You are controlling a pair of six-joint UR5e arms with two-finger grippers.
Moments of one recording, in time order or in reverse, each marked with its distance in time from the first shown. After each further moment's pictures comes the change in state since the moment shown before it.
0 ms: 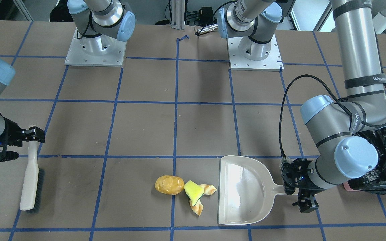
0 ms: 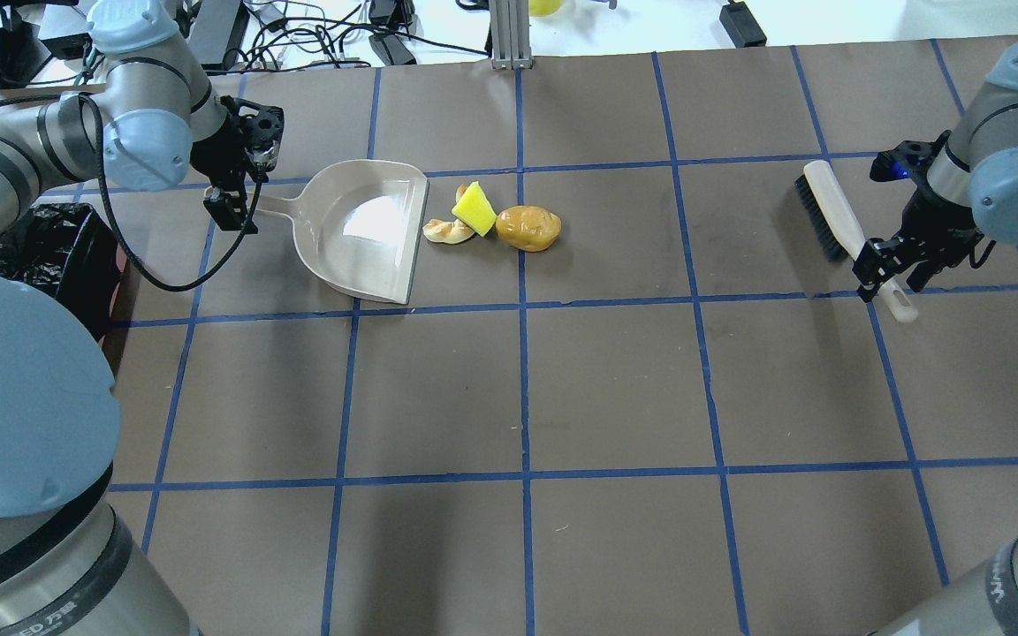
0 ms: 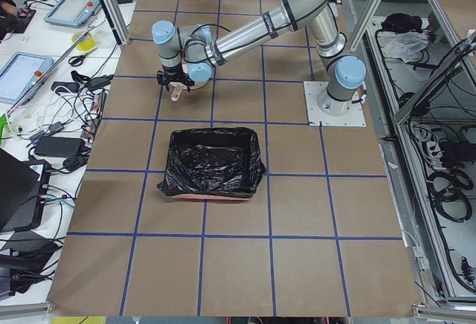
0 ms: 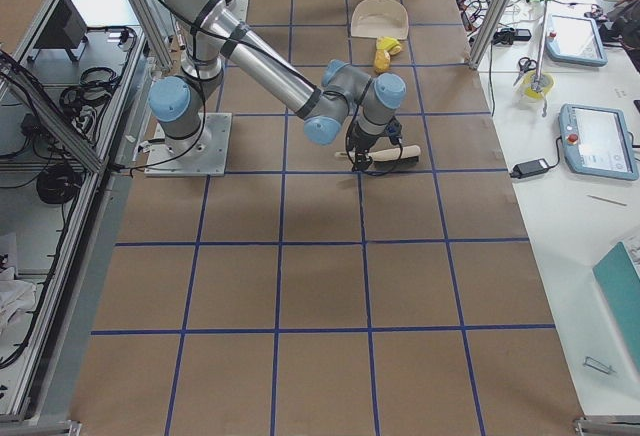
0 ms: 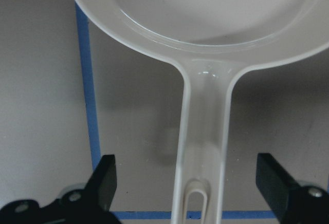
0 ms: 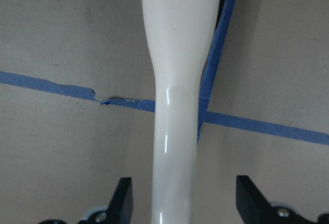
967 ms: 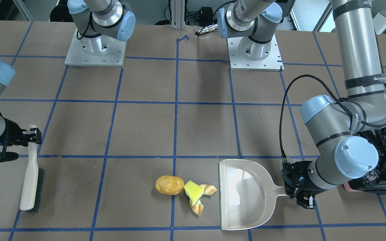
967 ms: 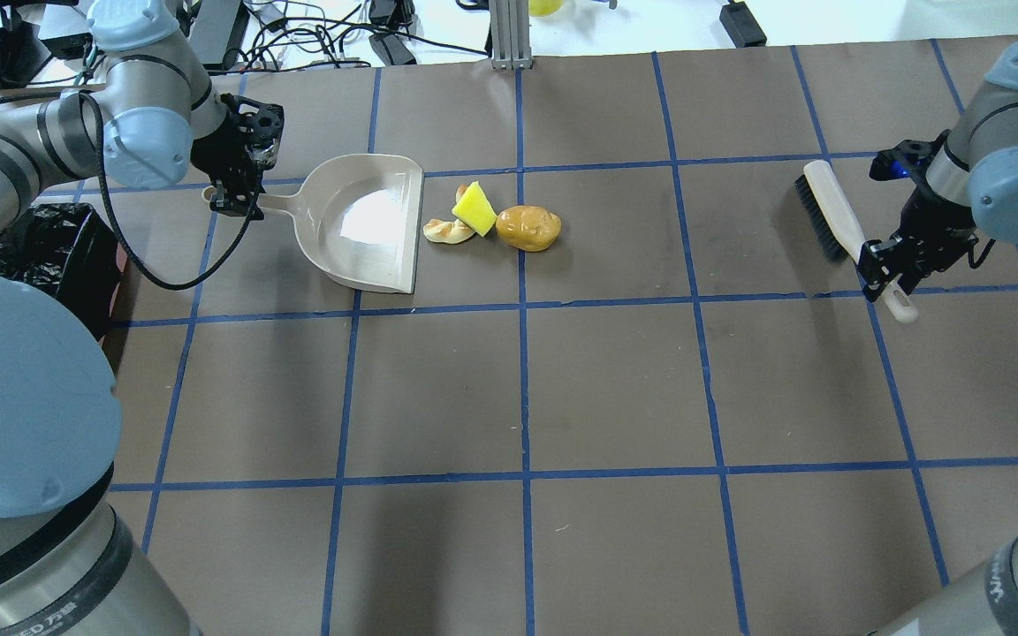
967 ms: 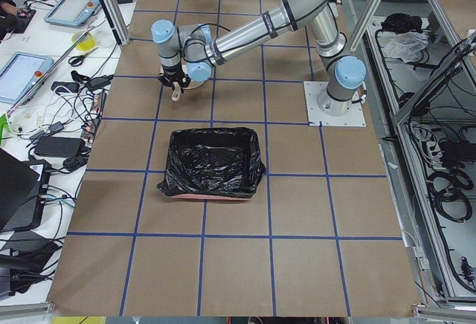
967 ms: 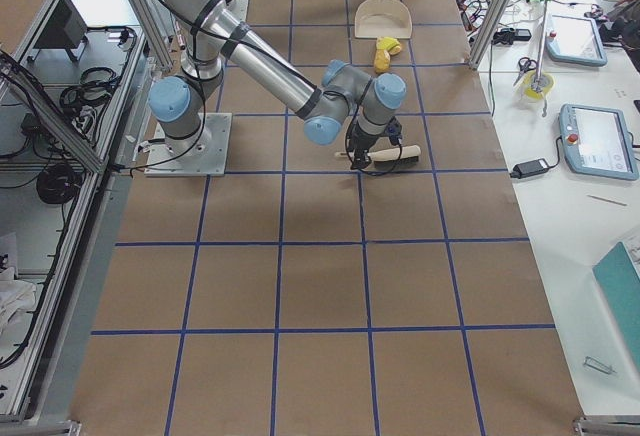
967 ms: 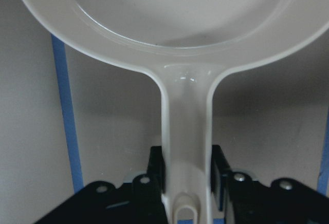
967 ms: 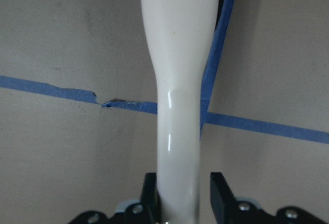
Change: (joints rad) left arm -0.004 0.000 0.008 0.003 0.016 0.005; right arm 0.001 -0.001 -0.005 0.006 0.003 0.017
